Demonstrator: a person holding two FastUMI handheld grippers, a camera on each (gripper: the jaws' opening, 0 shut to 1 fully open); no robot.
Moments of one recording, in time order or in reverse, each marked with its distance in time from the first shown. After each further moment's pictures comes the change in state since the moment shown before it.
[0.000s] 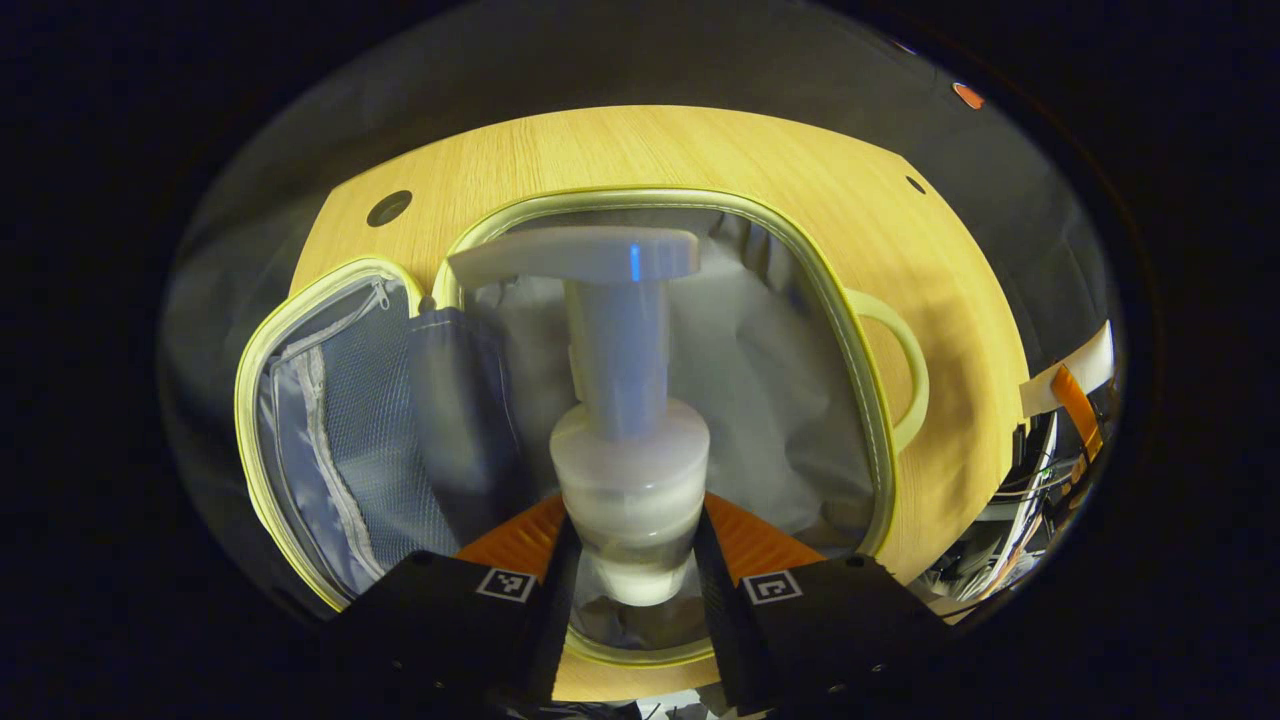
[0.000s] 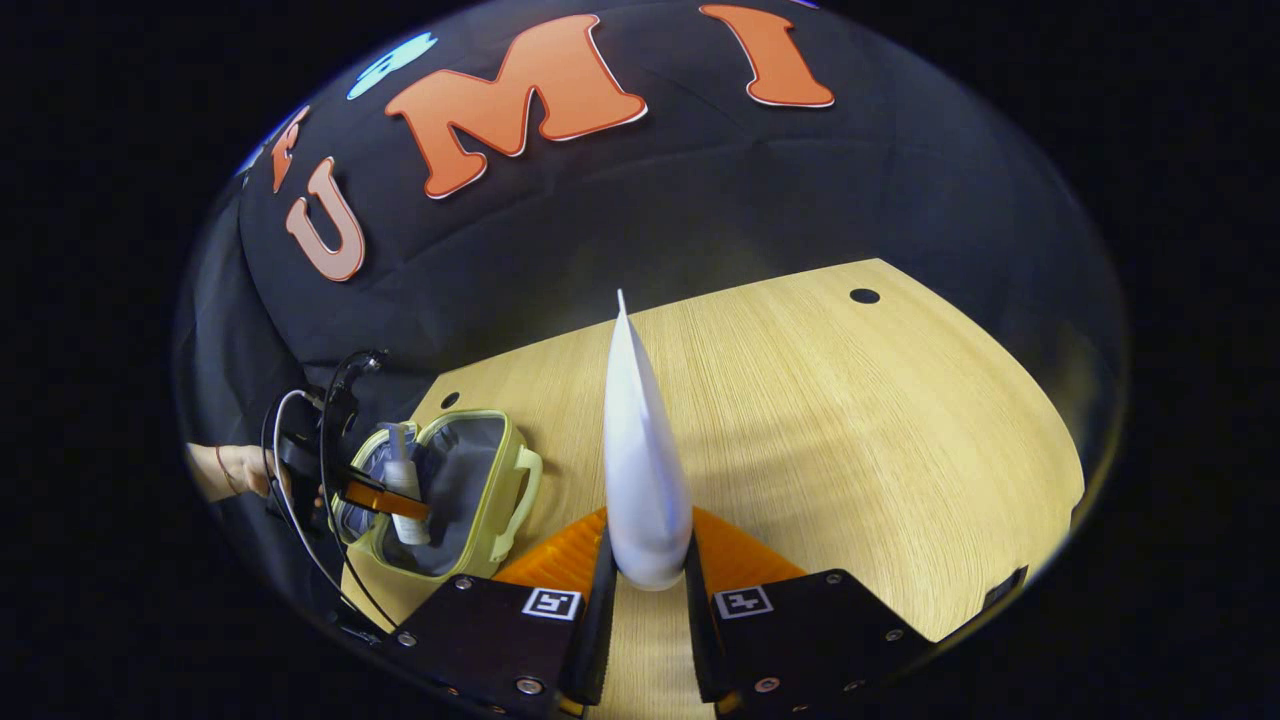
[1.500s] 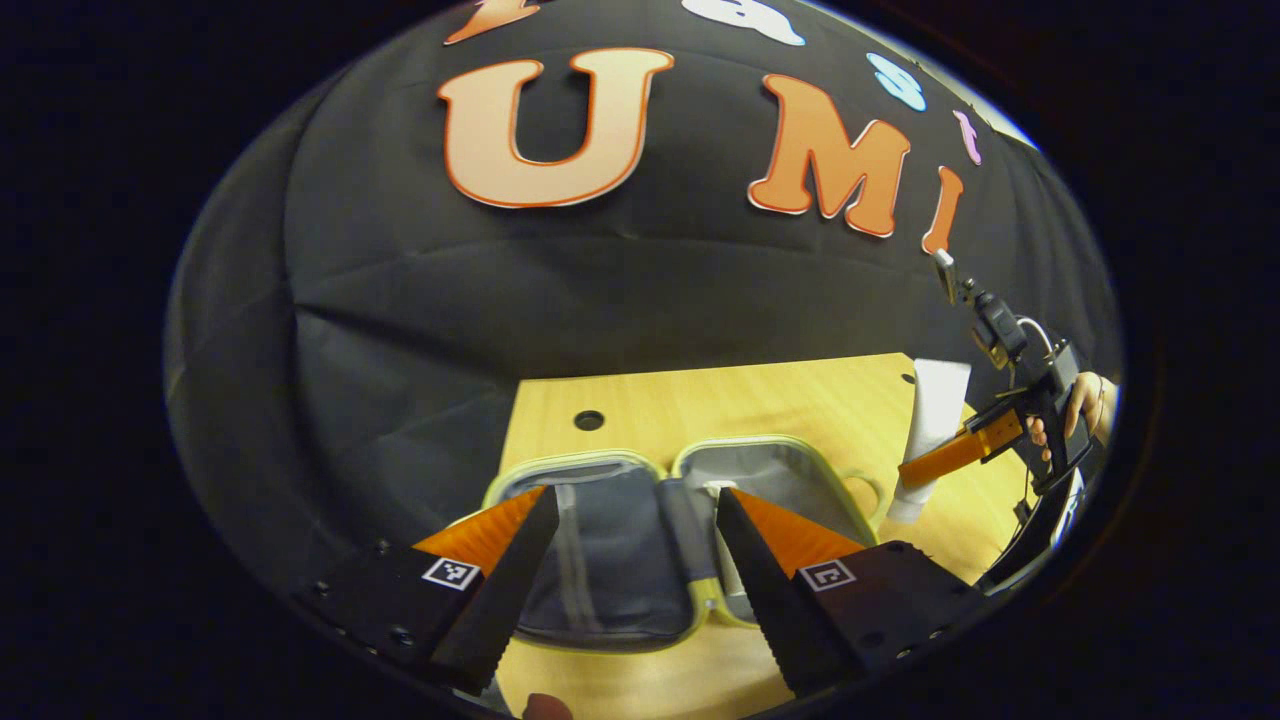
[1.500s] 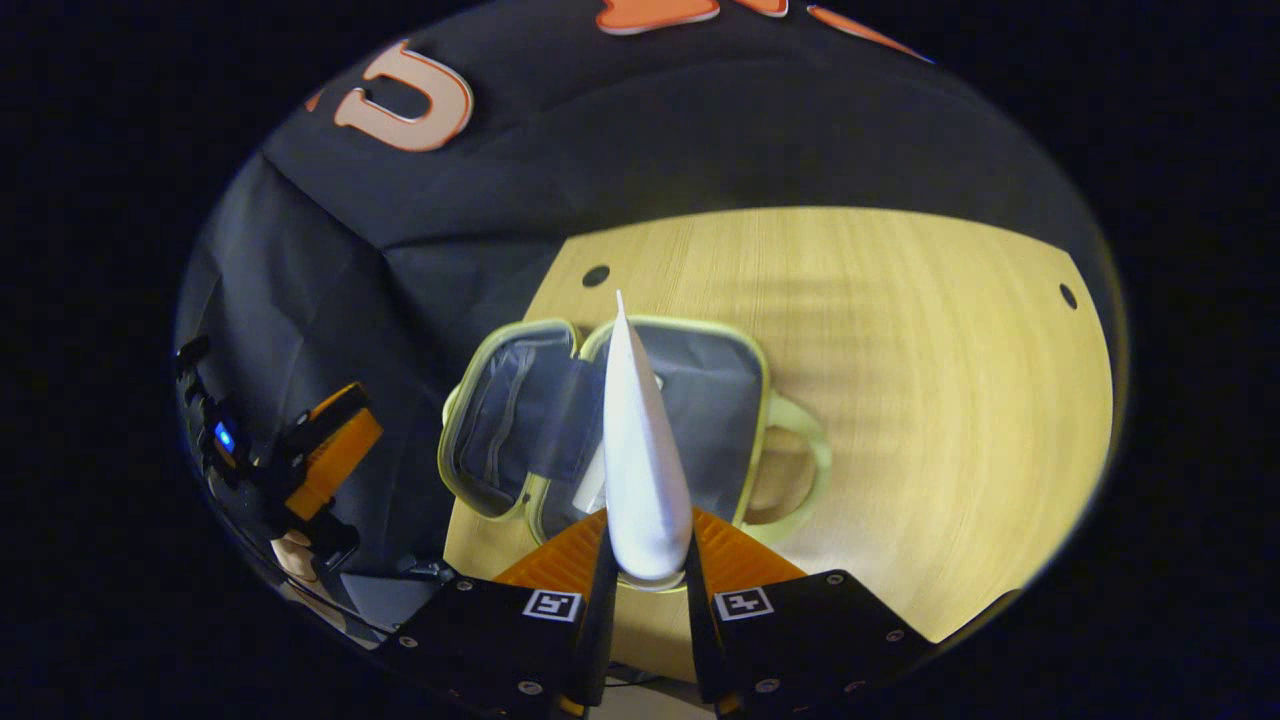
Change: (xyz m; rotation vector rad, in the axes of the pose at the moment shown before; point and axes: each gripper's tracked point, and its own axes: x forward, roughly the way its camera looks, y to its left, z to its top) left arm -0.236 0.138 -0.033 -0.078 -0.809 0.195; right arm 0.062 0.236 -0.049 -0.144 0.593 0.226
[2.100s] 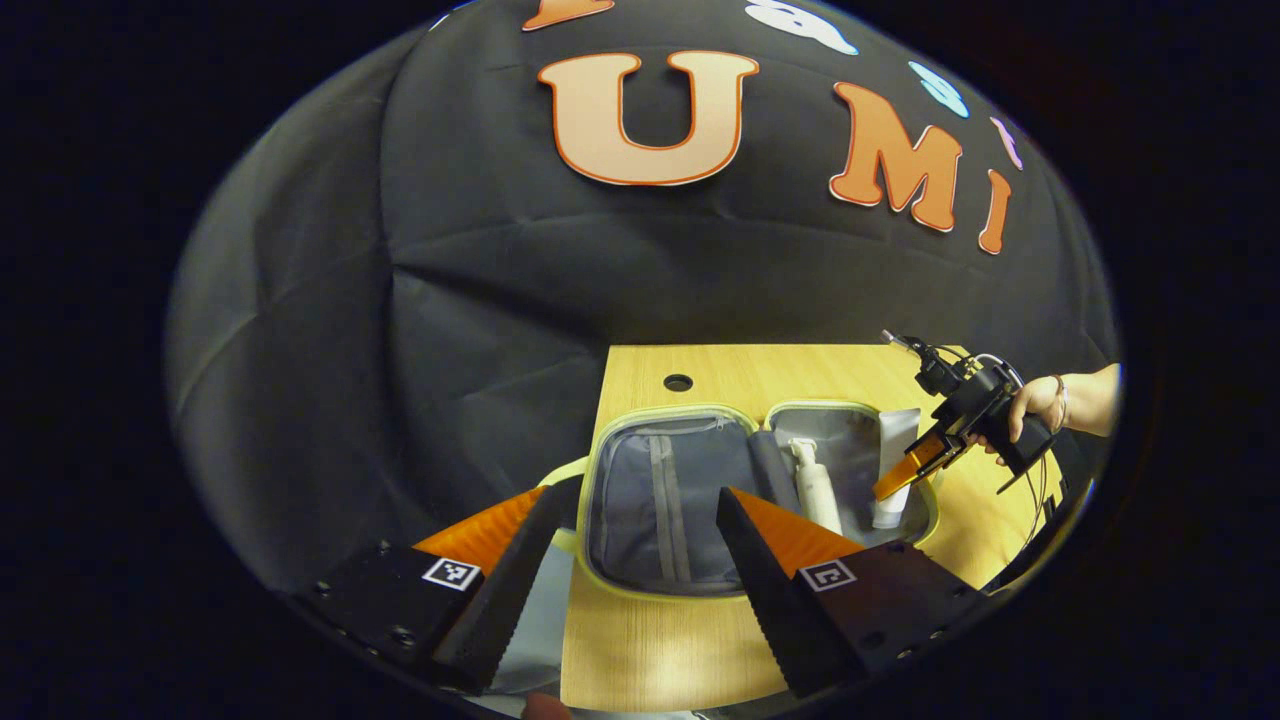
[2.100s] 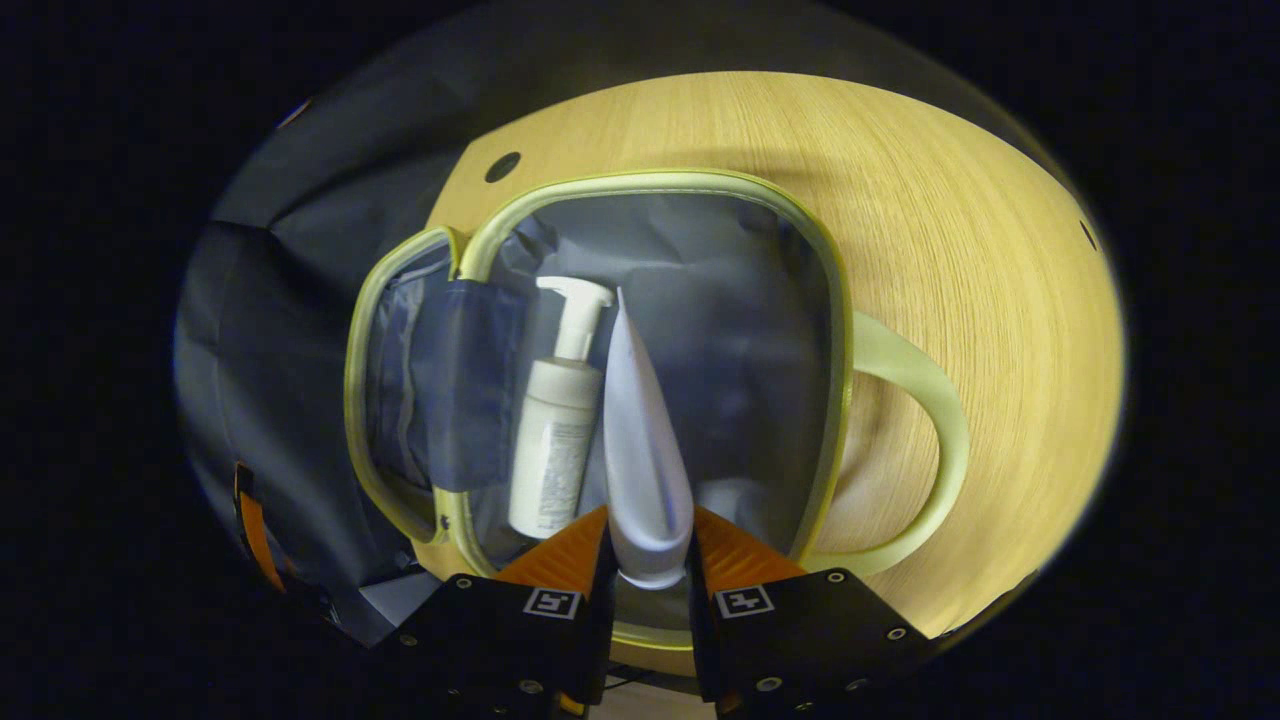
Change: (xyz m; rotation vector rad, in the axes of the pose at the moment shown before) left arm -0.047 0.062 -0.053 -0.065 0.072 0.139; right arm 0.122 -0.023 -0.026 0.109 0.262 -0.126
